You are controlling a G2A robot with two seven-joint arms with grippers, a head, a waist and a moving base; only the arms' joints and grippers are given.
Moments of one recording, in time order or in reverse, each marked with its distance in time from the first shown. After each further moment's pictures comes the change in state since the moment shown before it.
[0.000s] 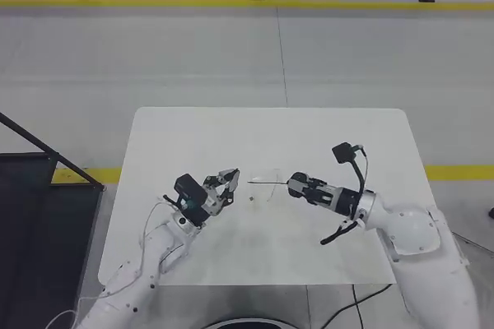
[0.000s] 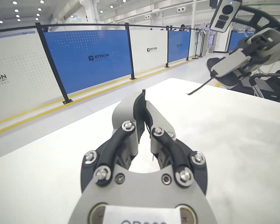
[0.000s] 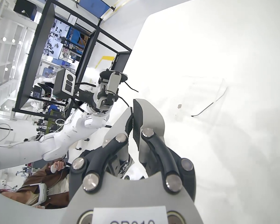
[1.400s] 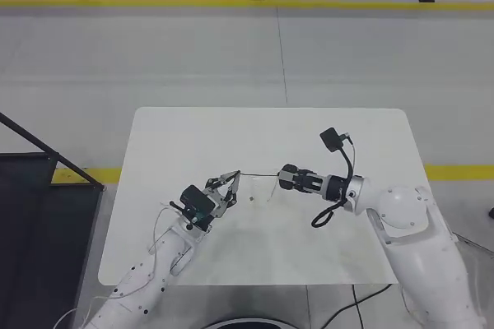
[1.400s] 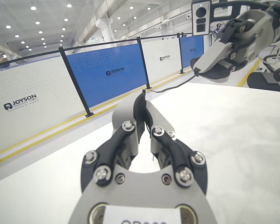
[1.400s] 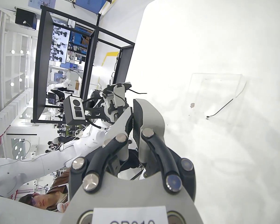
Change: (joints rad) left arm -0.018 -0.028 0.052 0.065 0.119 0.164 0.113; right arm 0.138 0.001 -0.097 0.085 0.091 0.153 0.016
